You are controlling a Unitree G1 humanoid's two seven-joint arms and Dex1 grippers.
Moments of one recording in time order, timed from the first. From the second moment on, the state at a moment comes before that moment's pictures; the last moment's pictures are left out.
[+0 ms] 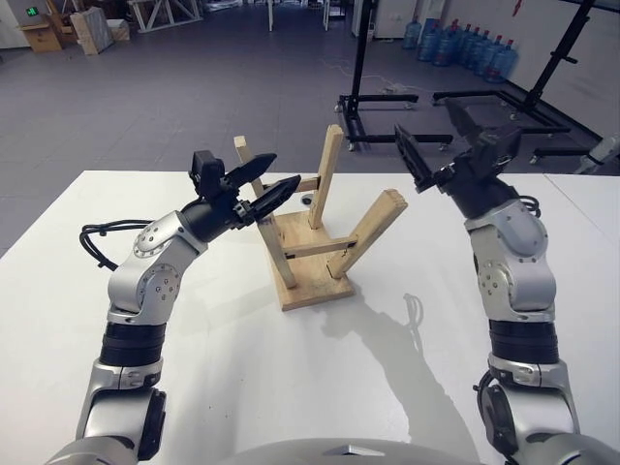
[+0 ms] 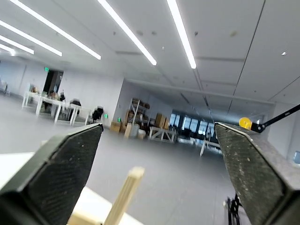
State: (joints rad) left arm -0.43 0.37 0.06 -0.15 -0.70 0.38 -0.73; right arm -0.45 -0.38 -0.17 -0.14 0.42 0.00 0.47
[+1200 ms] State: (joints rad) left arm -0.43 0.29 0.11 -0.28 -0.64 0.34 -0.58; right arm -0.58 -0.41 -0.33 0.09 0.60 0.14 0.46
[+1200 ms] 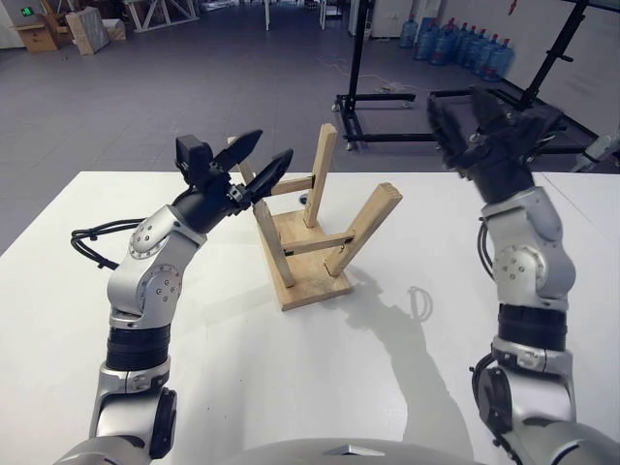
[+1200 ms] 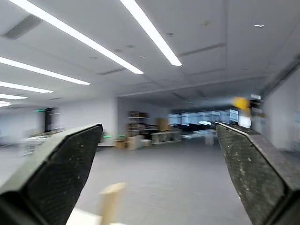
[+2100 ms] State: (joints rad) left arm -0.35 0.41 0.32 -0.23 -0.62 0.32 -0.49; right arm -0.29 -0.48 -0.04 -0.16 0.66 0.42 0.98
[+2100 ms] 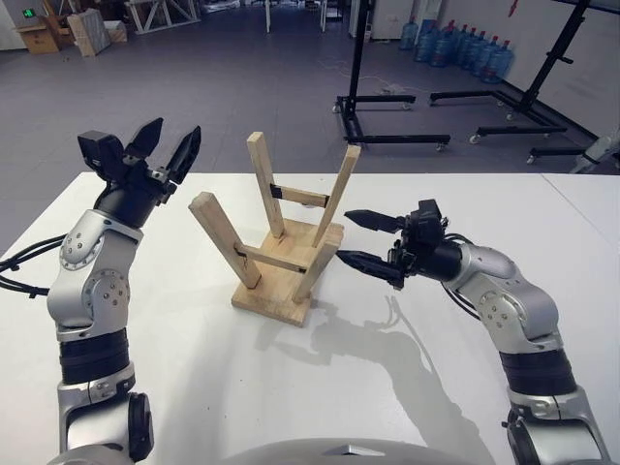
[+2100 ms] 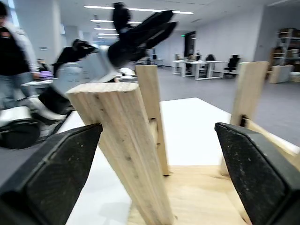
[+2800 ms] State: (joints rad) left arm -0.25 0.49 0.15 -0.34 -0.51 0.36 -0.53; right arm -0.32 -0.34 0.05 -0.07 0.50 0.21 0.92
